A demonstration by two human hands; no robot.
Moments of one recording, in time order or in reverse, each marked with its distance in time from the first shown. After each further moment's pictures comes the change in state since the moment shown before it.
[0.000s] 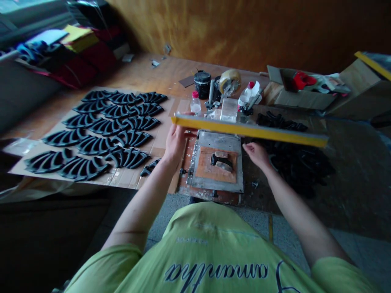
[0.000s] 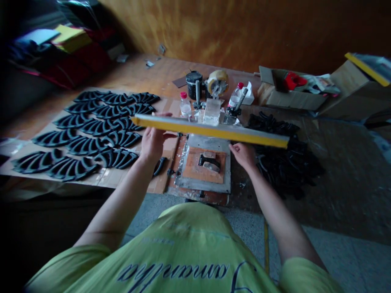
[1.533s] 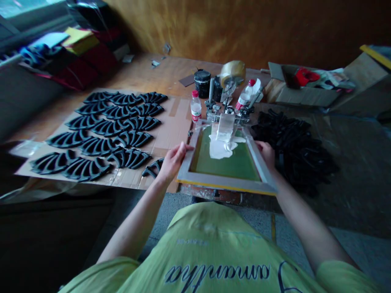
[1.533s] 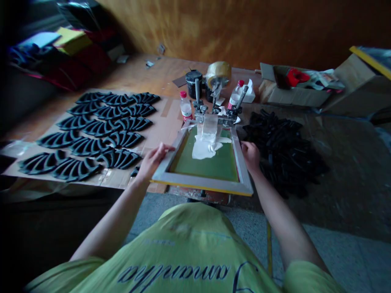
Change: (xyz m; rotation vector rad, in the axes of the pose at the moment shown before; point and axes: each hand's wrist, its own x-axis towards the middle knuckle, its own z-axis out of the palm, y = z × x) left_hand -0.055 -0.038 -0.045 0.118 -0.182 -0.317; right_hand -0.011 -0.017 -0.004 -0.223 0.139 -0.084
